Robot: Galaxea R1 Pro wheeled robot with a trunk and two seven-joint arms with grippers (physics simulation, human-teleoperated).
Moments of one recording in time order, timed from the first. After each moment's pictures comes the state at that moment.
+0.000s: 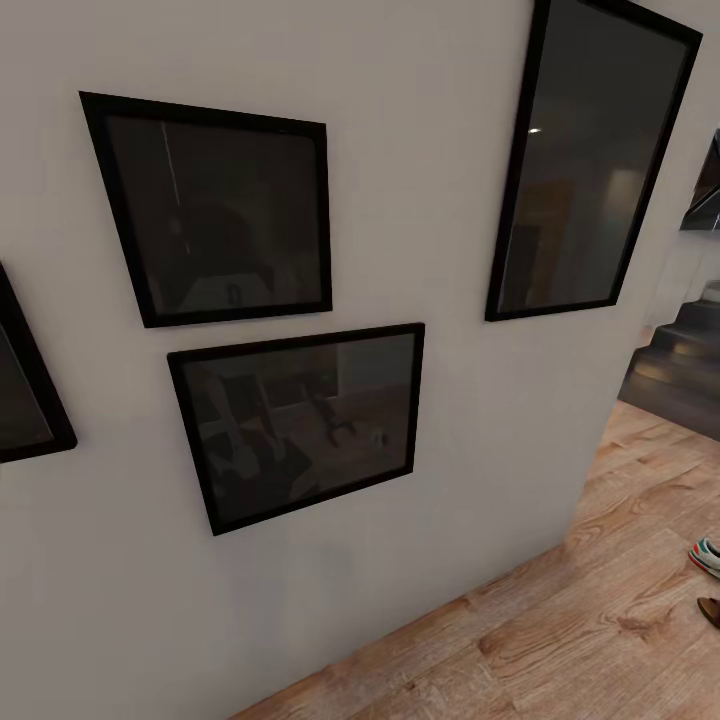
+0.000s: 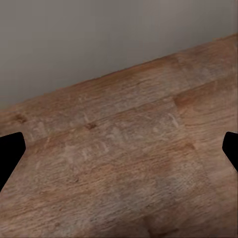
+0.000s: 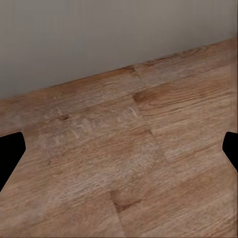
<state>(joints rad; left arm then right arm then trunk) -0.06 0.02 0.02 -0.43 0.04 -0.25 0.00 -0.03 -0.09 -0.01 -0.50 0.00 -0.44 0.00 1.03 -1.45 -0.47</state>
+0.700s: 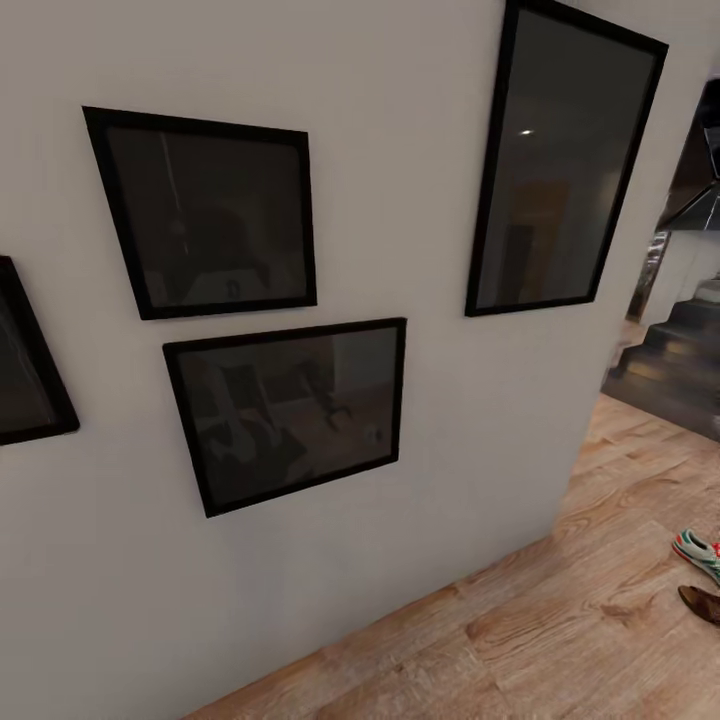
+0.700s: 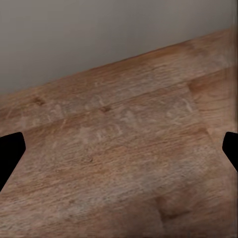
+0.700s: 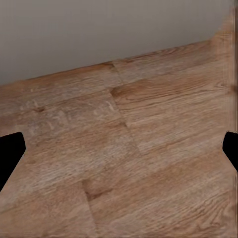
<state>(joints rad) -0.05 0.08 0.04 -0.43 0.07 -0.25 -0.01 -0.03 -0.14 -0.01 -0.50 0.00 -0.44 -0.01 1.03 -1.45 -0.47</state>
